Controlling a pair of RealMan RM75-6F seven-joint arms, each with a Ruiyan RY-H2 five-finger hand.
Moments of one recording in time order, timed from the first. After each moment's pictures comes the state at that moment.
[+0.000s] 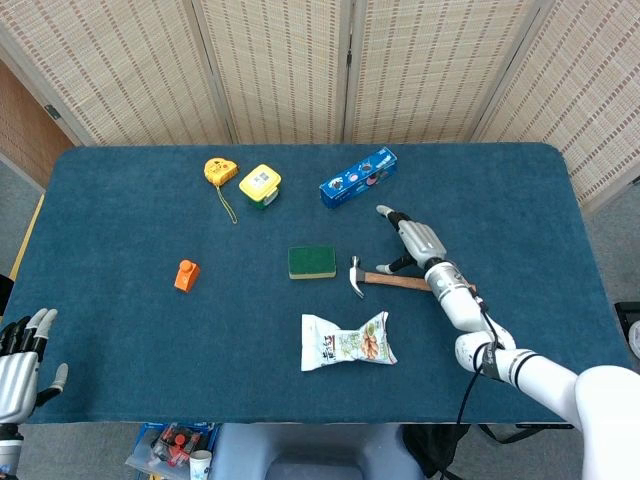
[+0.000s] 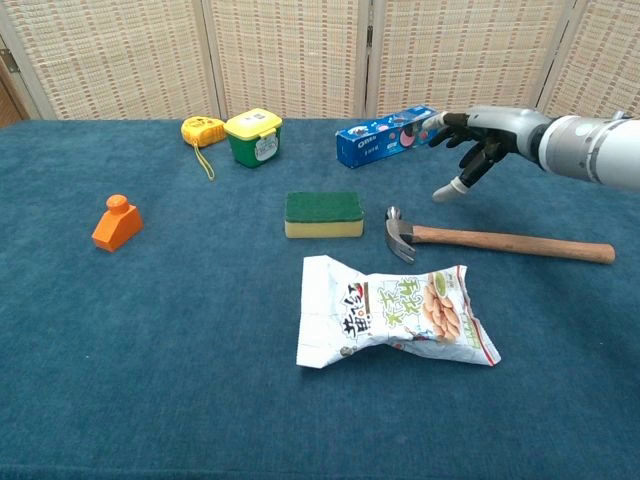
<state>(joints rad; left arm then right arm) -0.05 -1.15 -0.05 -1.67 1.38 1.47 0.18 0.85 -1.60 0.29 -1.01 -1.09 0.60 0.30</state>
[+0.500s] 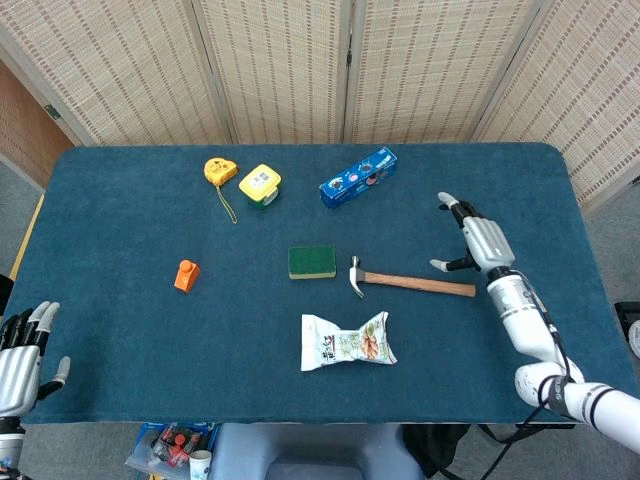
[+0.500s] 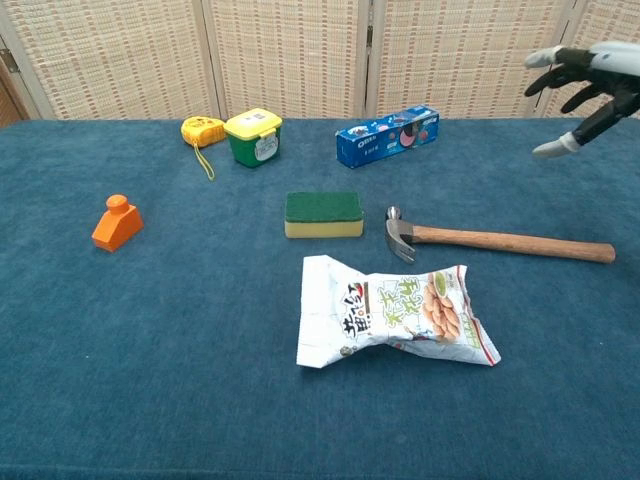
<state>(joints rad) -0.06 -1.16 -0.06 -1.65 1.39 1.47 0.16 0.62 -1.33 0.25 -1.33 -1.16 0.91 0.25</state>
